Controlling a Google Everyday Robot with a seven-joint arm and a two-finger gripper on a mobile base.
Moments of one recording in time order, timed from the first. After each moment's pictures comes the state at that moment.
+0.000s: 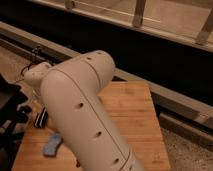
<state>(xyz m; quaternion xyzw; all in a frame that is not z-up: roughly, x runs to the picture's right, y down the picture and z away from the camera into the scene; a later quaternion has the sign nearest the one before) -0.341 0.092 0.838 -0.35 -0.01 0.31 0.88</state>
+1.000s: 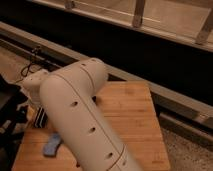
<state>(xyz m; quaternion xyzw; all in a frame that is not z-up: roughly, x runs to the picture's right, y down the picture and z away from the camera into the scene) -0.395 0.136 0.851 -0.39 -0.04 0.32 0.86</state>
